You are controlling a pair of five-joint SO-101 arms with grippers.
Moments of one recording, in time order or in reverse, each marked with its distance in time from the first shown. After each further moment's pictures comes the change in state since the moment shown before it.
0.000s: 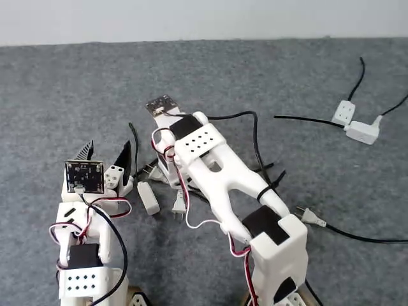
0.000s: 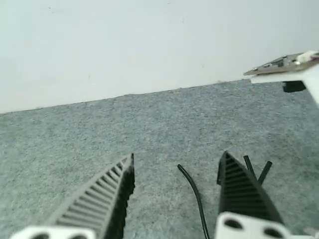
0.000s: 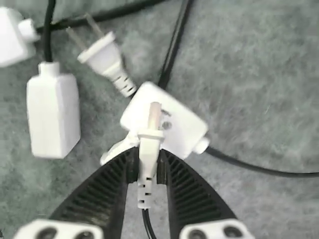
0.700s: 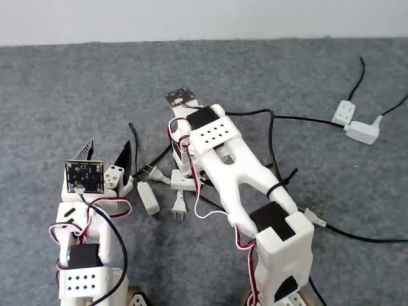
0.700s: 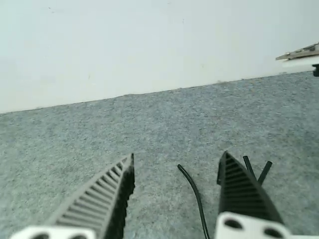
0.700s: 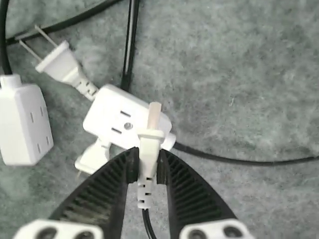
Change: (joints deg) left arm 0.0 0.0 0.0 0.0 0.0; right arm 4.7 -0.6 0.0 2.4 0.6
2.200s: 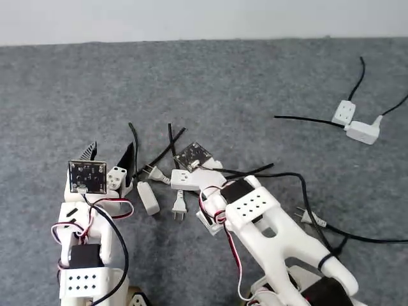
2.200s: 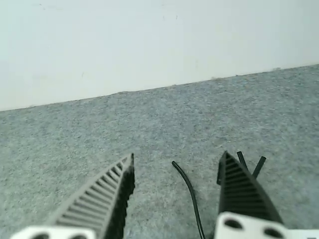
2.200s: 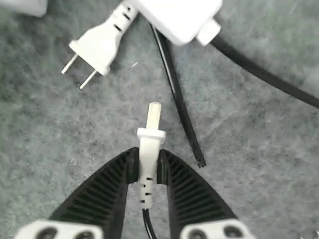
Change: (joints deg) left arm 1.1 0.0 0.7 0.0 0.0; right arm -2.5 -41.8 59.4 -23.2 12.7
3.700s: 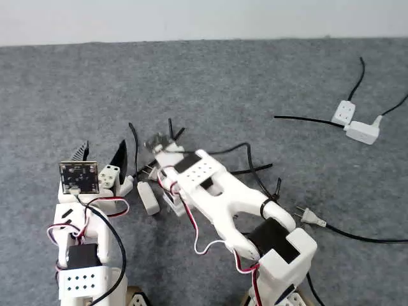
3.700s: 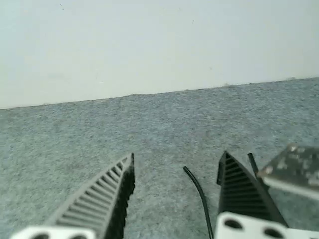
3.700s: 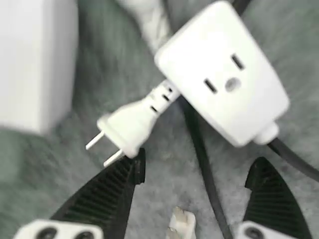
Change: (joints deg) left arm -3.3 0.0 0.0 -1.7 1.8; right arm -7.1 35.1 -32.1 0.7 -9.4
